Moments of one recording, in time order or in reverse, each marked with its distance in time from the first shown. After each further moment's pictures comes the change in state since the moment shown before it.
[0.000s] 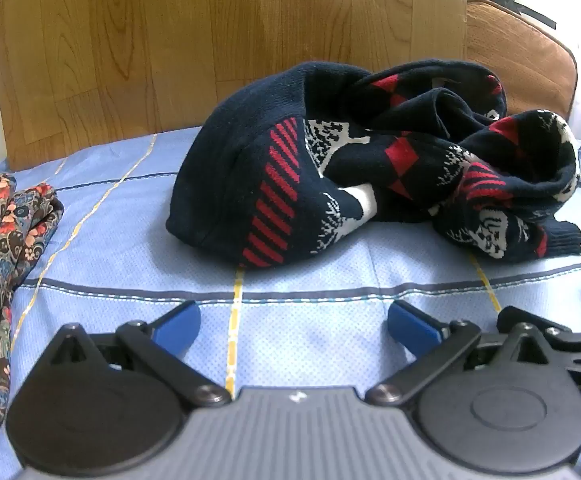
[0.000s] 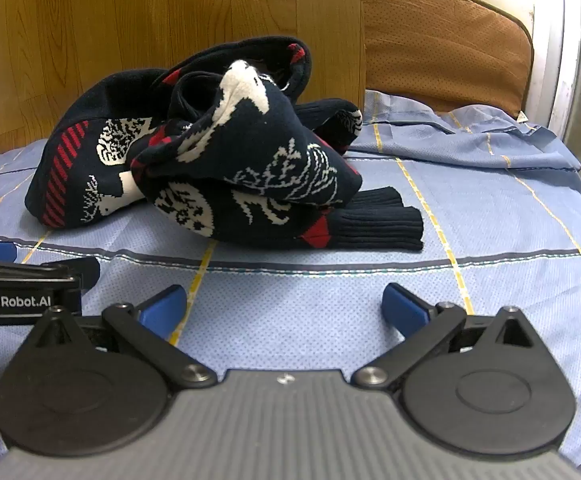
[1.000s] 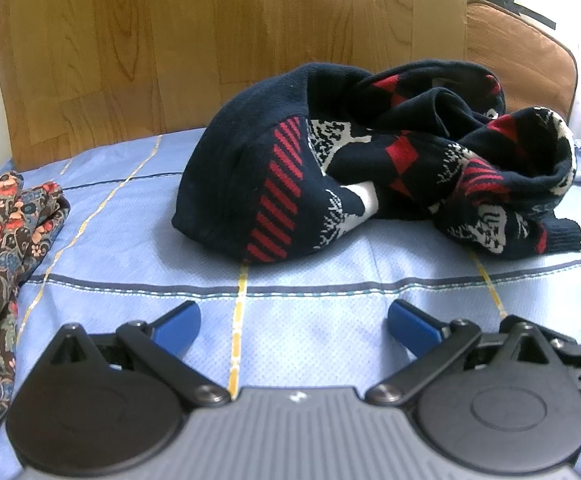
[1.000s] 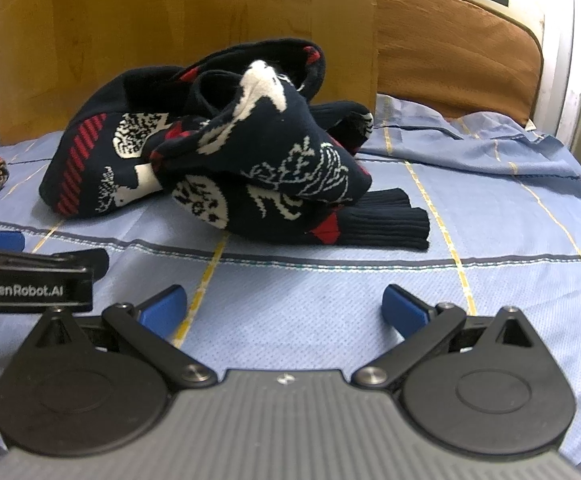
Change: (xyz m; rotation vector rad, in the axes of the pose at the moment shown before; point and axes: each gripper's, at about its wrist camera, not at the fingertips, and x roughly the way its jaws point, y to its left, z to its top) left arm -0.007 0.003 -0.003 0.012 -0.007 0.005; right arm -0.013 0.001 -0.003 -0.041 -0.009 0.028
